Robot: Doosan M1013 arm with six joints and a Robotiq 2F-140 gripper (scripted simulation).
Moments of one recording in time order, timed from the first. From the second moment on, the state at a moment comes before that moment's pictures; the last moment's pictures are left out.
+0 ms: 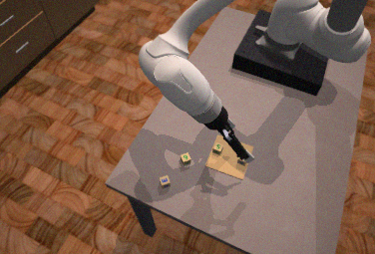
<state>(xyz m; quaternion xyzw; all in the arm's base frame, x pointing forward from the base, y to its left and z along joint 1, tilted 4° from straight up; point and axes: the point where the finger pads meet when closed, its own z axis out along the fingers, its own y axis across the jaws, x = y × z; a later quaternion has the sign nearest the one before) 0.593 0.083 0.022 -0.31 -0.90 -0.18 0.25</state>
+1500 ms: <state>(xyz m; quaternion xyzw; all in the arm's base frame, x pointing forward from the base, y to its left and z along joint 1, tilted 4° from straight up) 0.598 0.104 -0.001 -0.32 -0.93 -0.07 0.19</state>
